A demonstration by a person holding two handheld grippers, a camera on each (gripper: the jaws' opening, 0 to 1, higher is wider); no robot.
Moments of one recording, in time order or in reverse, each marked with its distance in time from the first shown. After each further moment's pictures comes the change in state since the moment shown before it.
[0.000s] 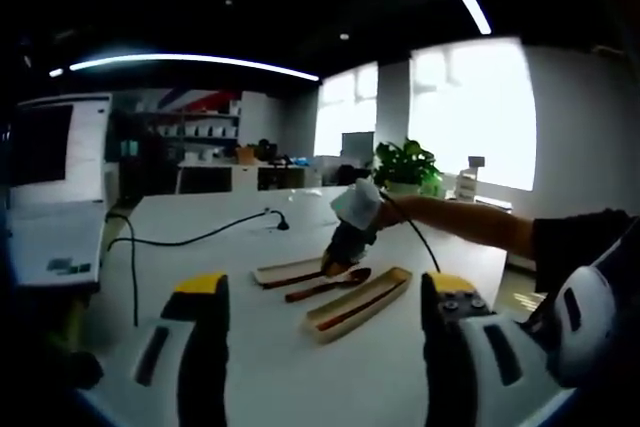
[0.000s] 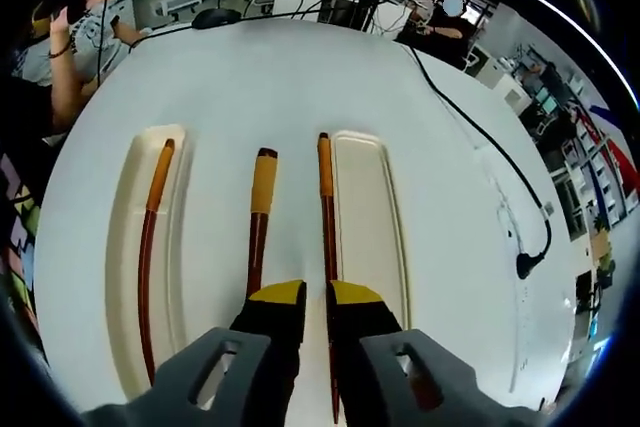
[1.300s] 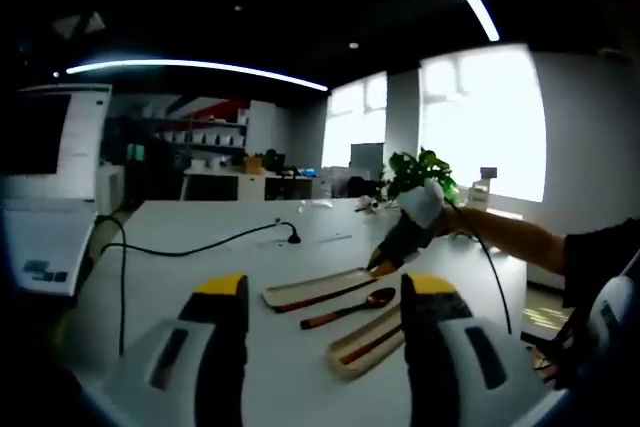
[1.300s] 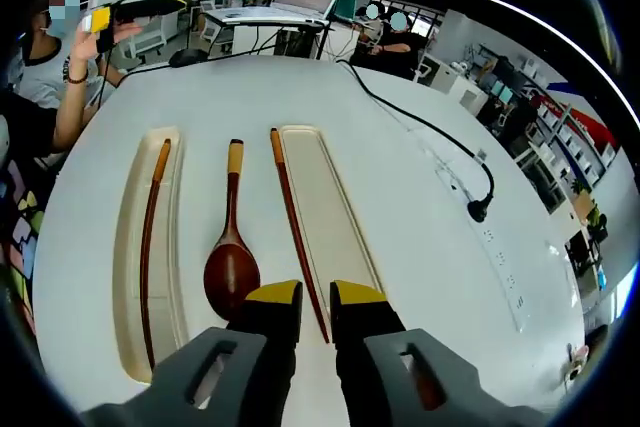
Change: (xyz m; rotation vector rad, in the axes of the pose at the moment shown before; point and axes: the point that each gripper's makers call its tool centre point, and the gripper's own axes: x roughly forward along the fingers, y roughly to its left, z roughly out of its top) left arm 0.066 0.038 0.003 -0.086 -0.088 -0.011; right arm -0.052 -0.020 -0.063 0.167 -0.175 -0.125
